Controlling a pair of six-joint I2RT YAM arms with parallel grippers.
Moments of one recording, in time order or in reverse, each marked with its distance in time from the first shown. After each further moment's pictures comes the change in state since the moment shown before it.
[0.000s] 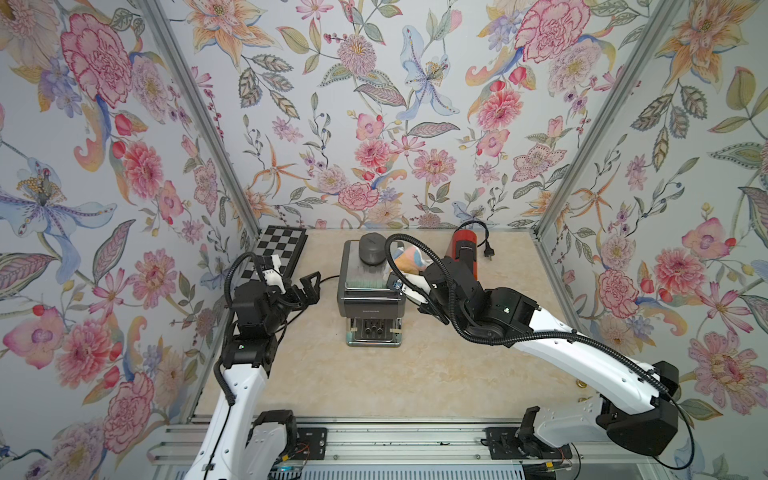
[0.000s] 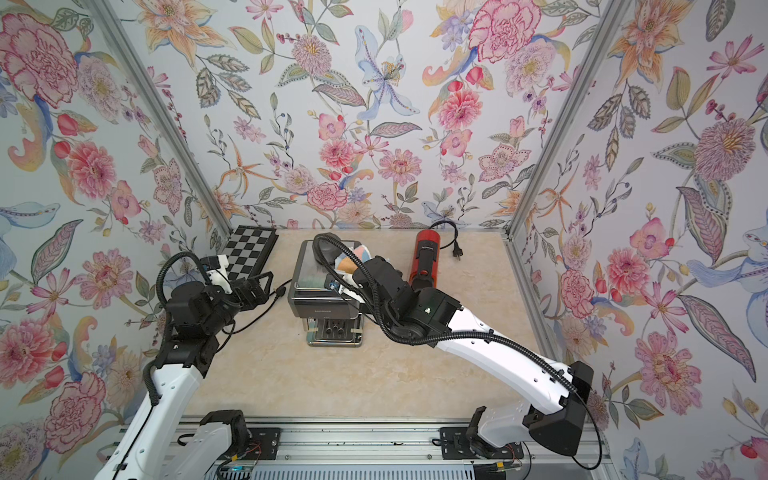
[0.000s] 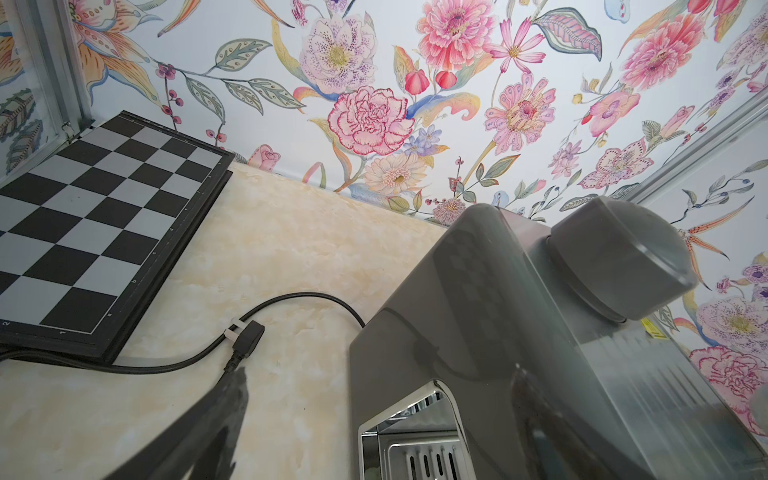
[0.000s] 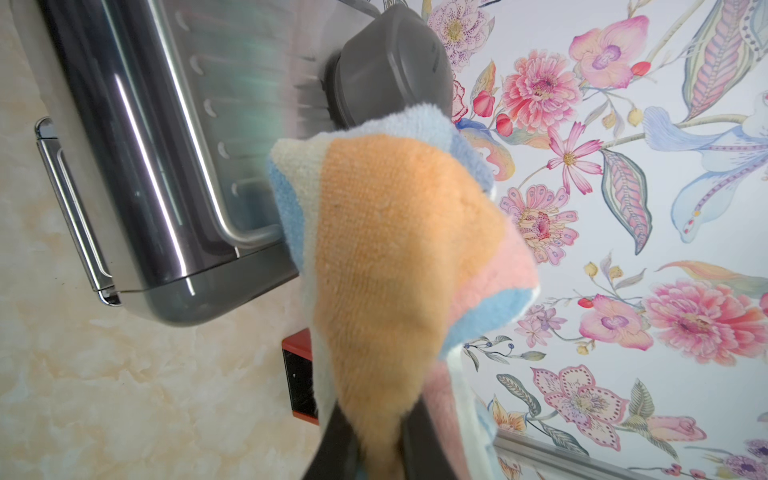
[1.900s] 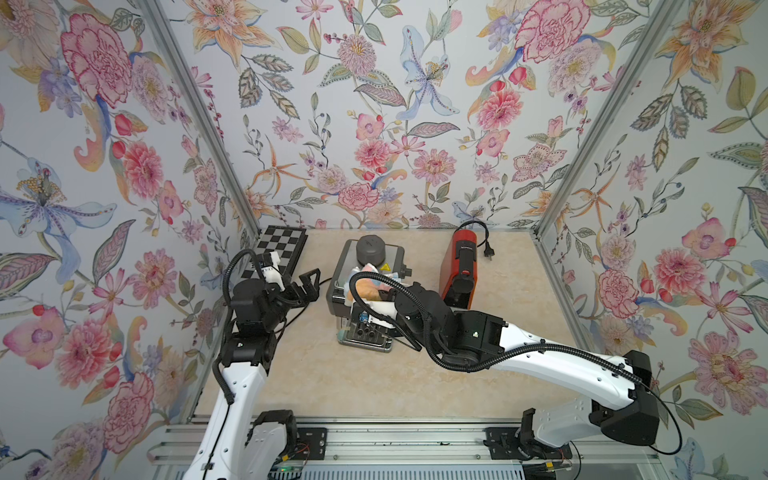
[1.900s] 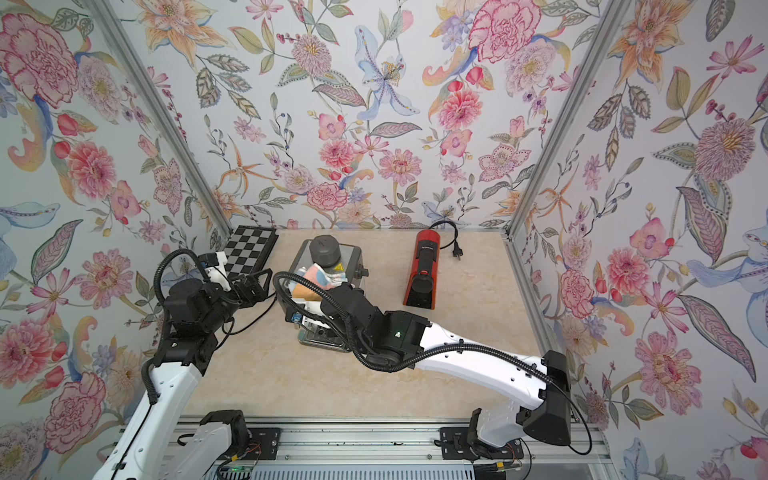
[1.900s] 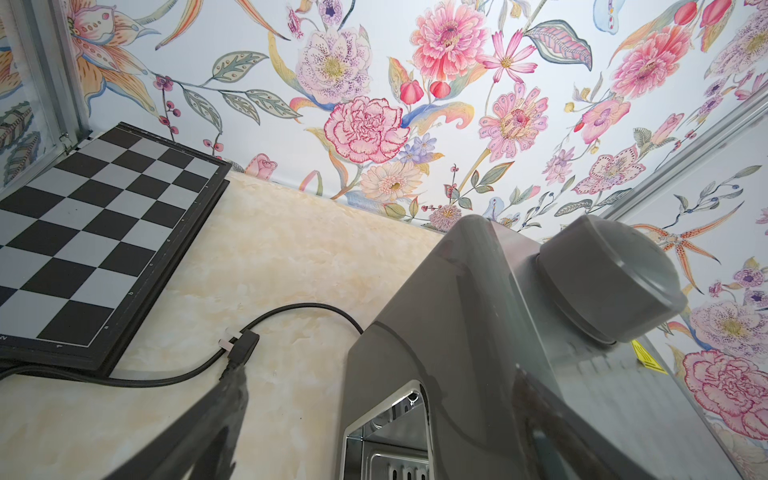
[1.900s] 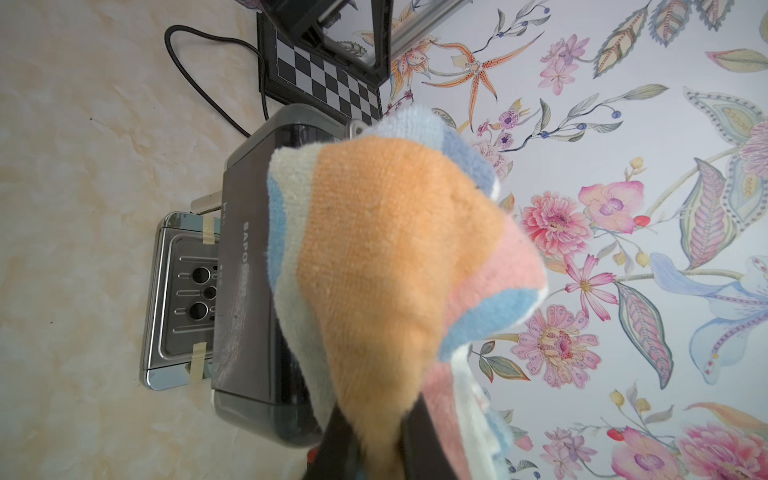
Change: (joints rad) left arm 0.000 0.010 0.028 -0.004 0.001 0.001; right arm 0.186 0.102 -0.043 0.255 -0.062 -0.050
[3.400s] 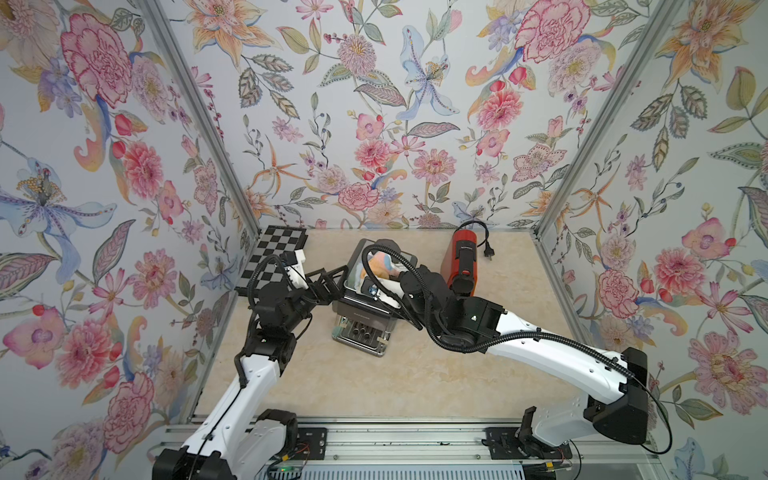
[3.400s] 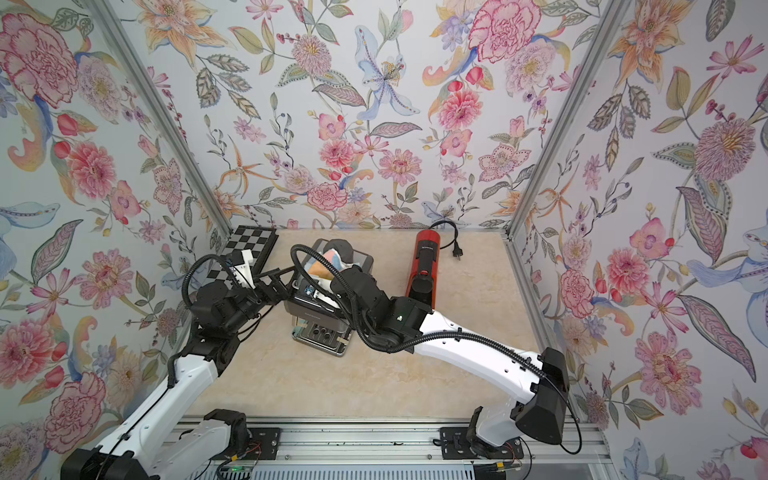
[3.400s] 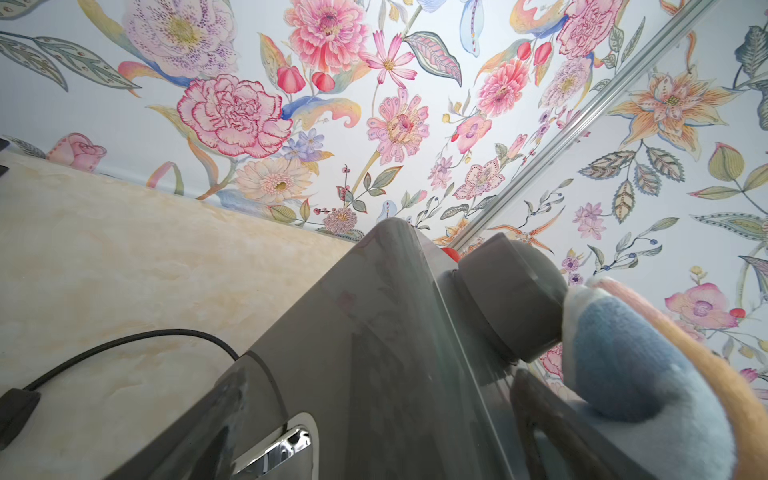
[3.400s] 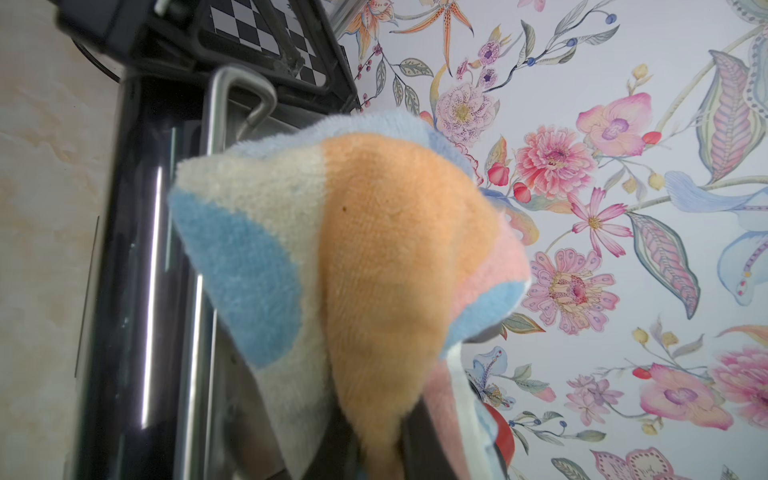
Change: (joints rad) left arm -0.237 0.097 -0.117 0.417 0.056 -0.241; right arm -0.136 0.006 -0.005 0.014 -0.020 0.110
